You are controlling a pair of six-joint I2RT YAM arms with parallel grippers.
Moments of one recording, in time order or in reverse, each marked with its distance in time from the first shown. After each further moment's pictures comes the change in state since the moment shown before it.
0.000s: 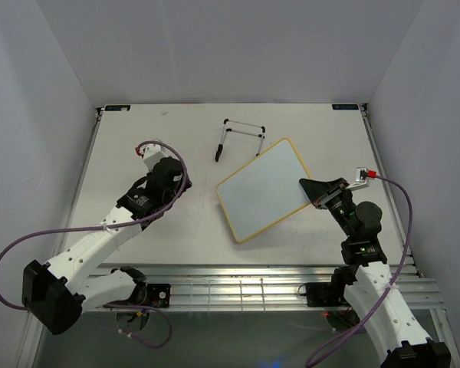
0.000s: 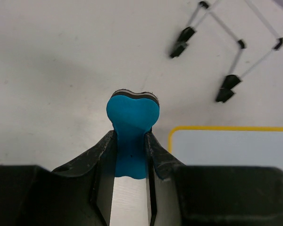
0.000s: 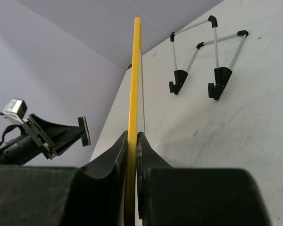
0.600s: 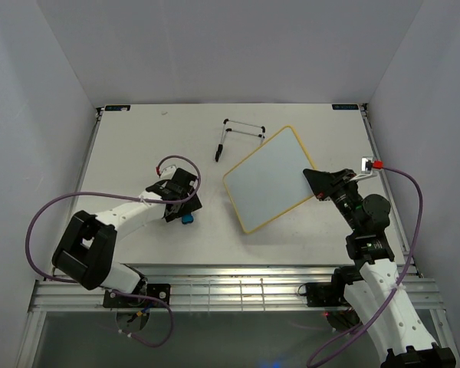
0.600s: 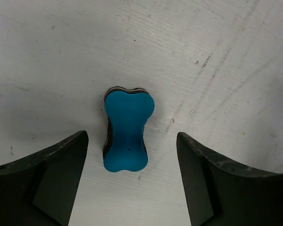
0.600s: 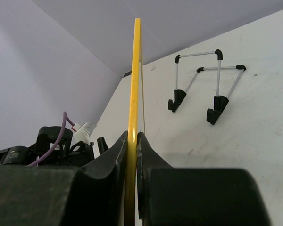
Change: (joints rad) left arm 0.124 0.354 -0.130 -0.040 0.246 -0.051; right arm 0.000 0.010 0.148 -0.082 0.006 -0.142
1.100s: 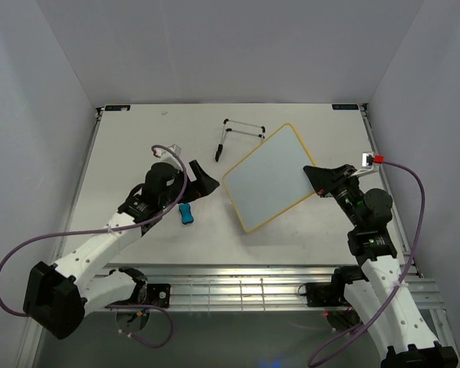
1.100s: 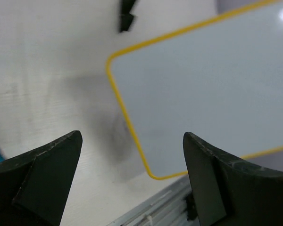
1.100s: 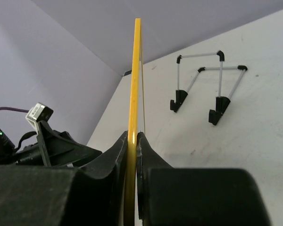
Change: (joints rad) left arm 0.001 -0.343 -0.037 0.267 0.341 0.083; right arm -0.002 0.032 0.052 -0.058 -0.008 -0.008
